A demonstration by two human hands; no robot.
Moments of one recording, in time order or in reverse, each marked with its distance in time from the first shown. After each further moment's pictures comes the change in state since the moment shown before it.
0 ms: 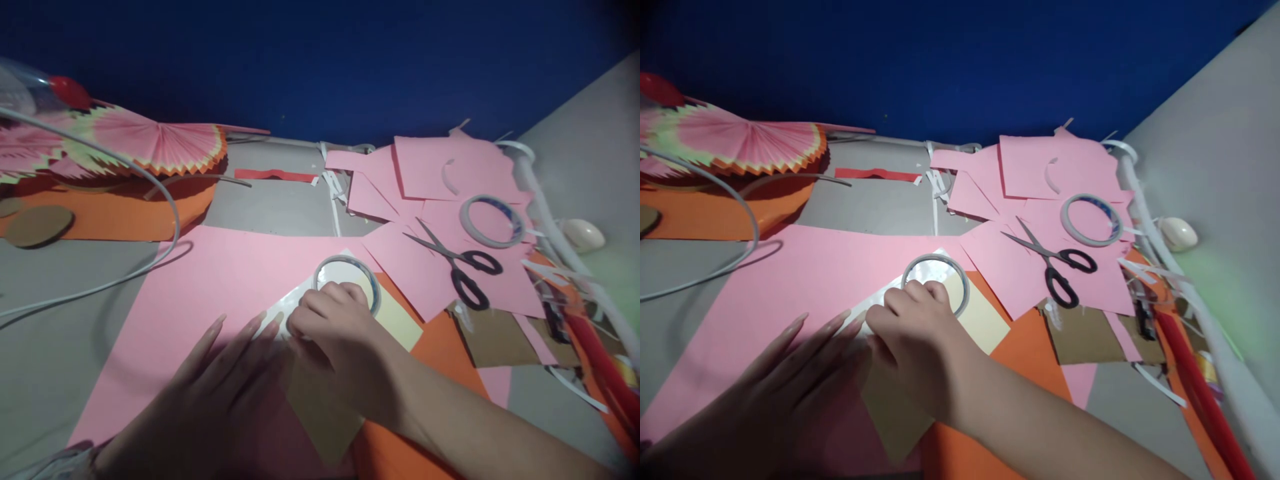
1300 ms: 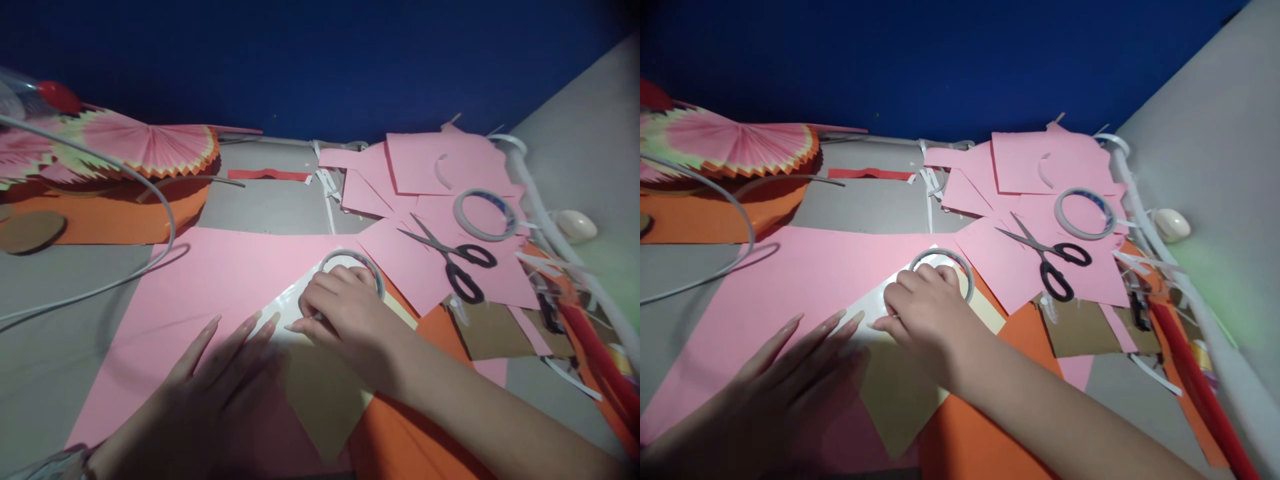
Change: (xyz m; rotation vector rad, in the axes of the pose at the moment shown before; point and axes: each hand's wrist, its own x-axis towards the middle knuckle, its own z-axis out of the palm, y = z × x) left_hand 0.003 -0.007 -0.004 0.024 -0.102 0.058; right_hand 0.006 0.016 -0.010 -0.016 -0.031 0.104
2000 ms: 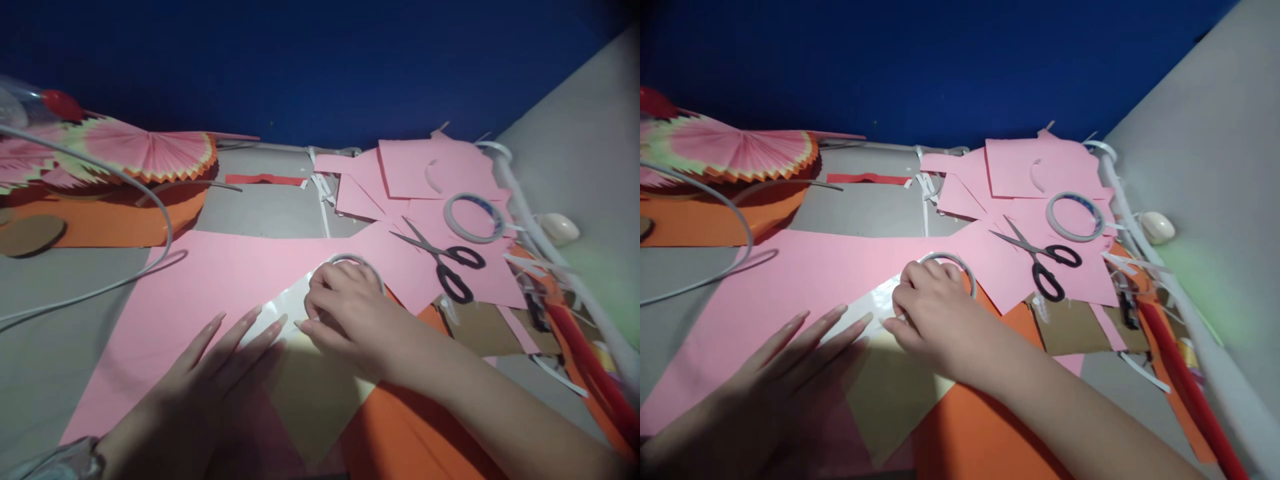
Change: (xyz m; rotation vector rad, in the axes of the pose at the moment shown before) left_hand 0.009 0.002 -0.005 -0.055 0.098 -0.033; right_hand -0.007 0.008 -0.016 -0.006 -0.095 -0.004
